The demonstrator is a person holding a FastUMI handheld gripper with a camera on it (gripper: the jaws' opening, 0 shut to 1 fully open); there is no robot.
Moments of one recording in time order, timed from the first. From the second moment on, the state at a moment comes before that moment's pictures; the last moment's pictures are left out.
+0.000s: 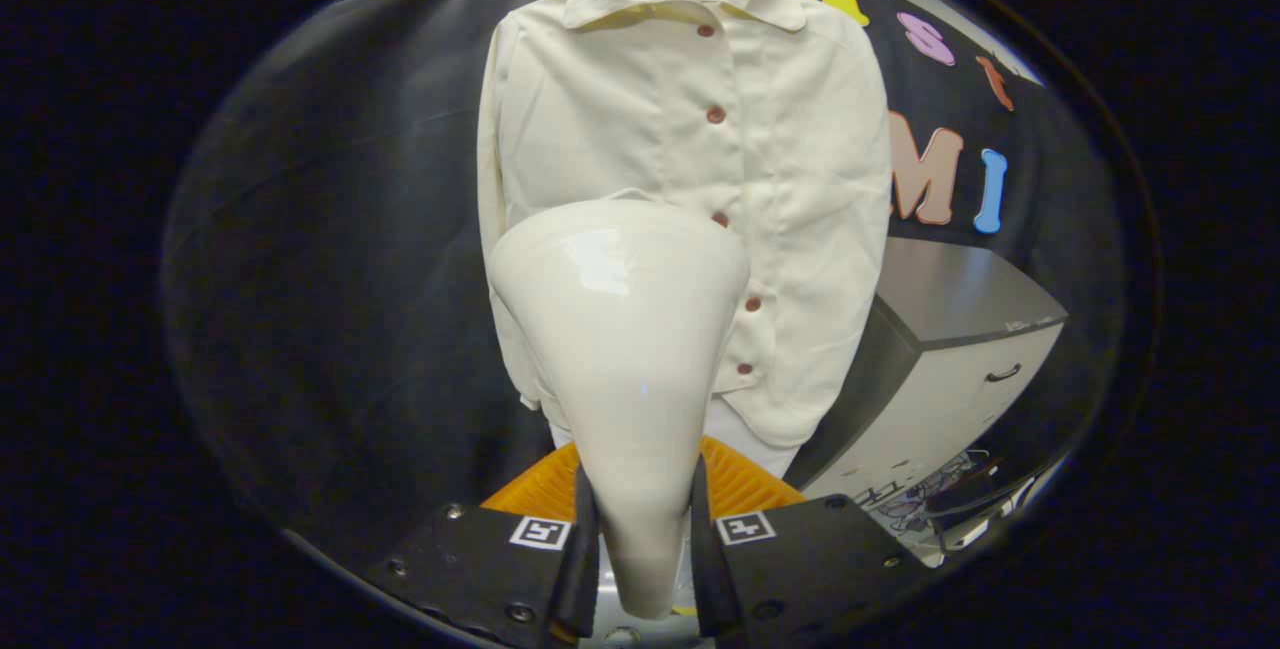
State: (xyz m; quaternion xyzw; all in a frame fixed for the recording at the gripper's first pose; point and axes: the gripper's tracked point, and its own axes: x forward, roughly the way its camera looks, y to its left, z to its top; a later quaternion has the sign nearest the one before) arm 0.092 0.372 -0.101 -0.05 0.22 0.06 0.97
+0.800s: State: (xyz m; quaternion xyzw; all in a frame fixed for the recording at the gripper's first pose) arm 0.119 0.283 0.121 0.02 0.10 0.04 0.99
